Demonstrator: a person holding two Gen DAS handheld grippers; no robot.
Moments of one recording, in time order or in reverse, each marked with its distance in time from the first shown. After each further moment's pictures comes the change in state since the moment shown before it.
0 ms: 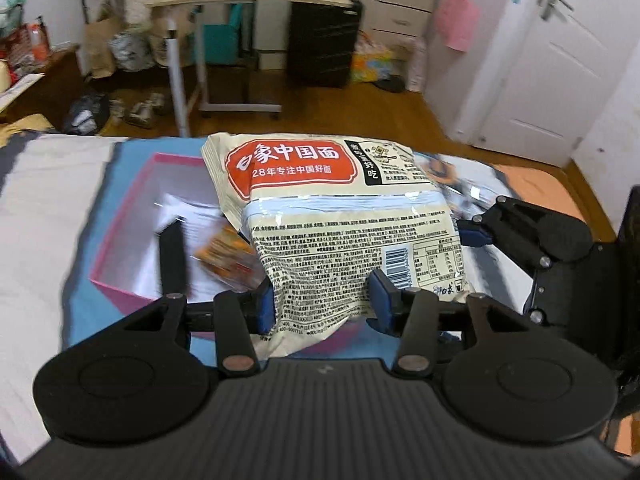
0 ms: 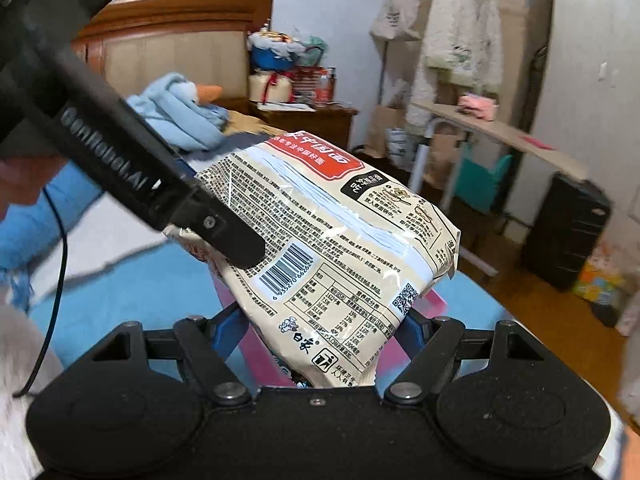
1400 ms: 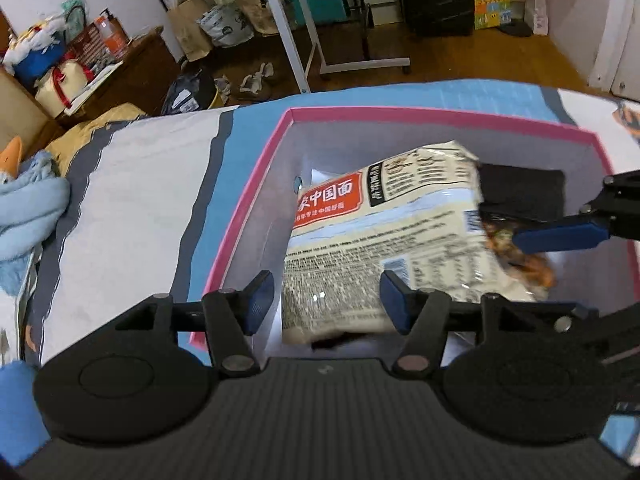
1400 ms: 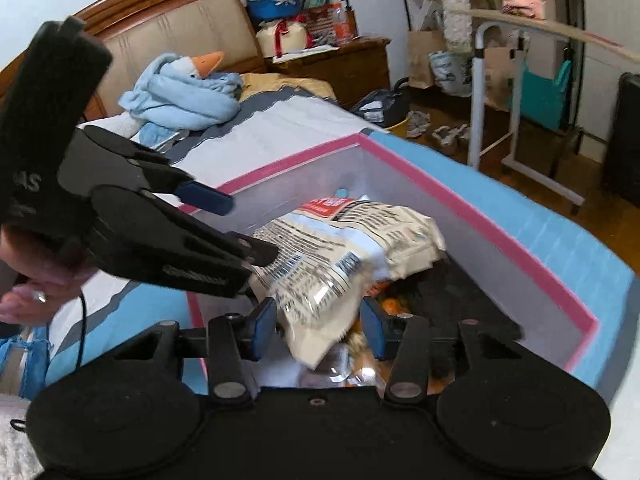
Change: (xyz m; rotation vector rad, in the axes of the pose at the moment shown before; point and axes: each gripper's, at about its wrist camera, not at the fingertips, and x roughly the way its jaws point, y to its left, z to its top) left arm 0.124 0.093 0.007 0.063 0.125 0.404; right arm 0.144 -0.015 0.015 0.193 0.163 0.194
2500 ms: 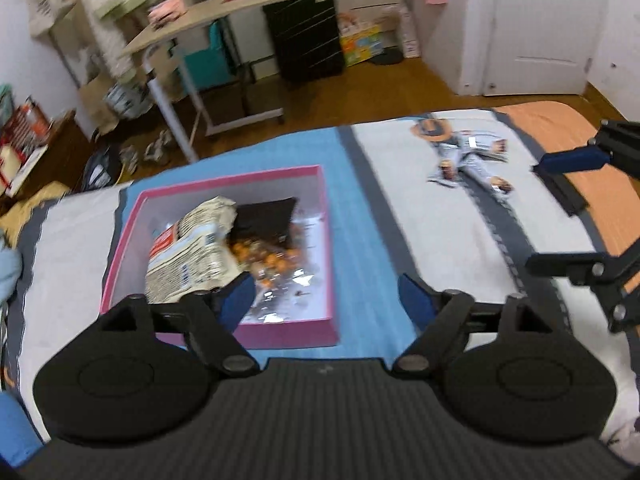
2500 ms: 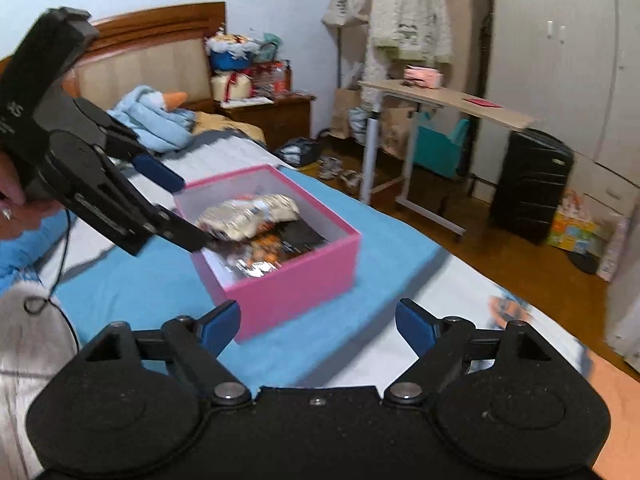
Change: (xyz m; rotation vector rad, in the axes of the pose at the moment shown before) left arm -0.193 -0.145 -0.036 0.198 -0.145 -0.241; right arm -0.258 -0.006 -0.114 -0.066 -0.128 -0.271
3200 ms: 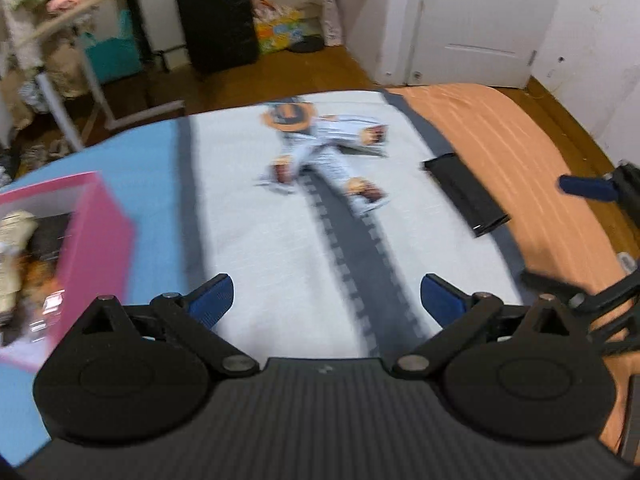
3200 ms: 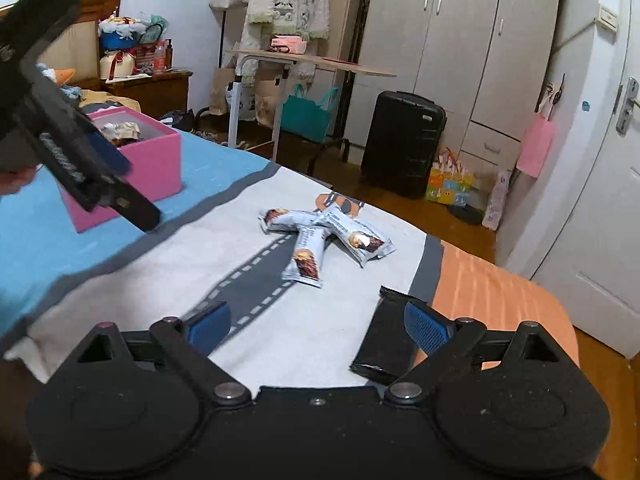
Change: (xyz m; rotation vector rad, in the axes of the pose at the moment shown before) left arm 0.119 -0.181 0.026 -0.007 0.021 -0.214; right arm -0.037 -0.117 -0.164 0.075 -0.002 -0.319
